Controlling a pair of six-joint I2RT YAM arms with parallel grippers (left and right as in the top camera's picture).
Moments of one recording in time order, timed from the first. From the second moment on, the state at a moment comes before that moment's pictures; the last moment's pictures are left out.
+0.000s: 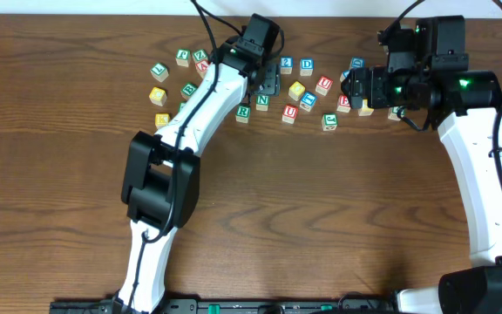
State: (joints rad) left arm -0.46 2.26 1.98 -0.80 -0.06 -0.36; right arm 0.09 1.60 1.59 -0.94 -0.24 0.04
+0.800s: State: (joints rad) left arm -0.49 2.34 1.98 -0.77 -0.14 -0.39; right arm 0.09 1.60 1.59 -0.96 -0.24 0.04
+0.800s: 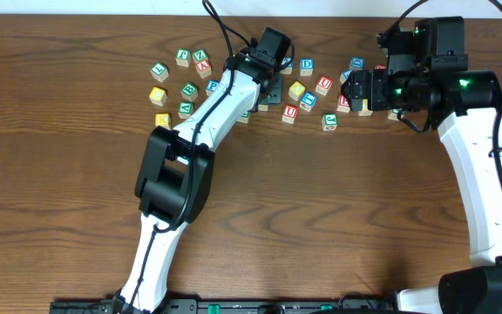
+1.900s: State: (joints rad) left arm -0.50 2.39 1.98 -0.75 -0.14 -0.41; right arm 0.09 1.61 1.59 -0.97 -0.23 0.04
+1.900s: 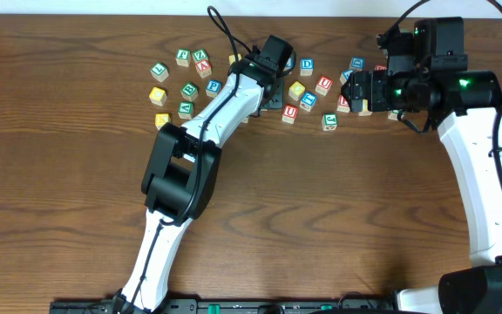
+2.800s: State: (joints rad) left arm -0.52 2.39 1.95 -0.73 -0.14 -0.42; right arm 0.09 1.61 1.59 -0.98 -0.21 0.04
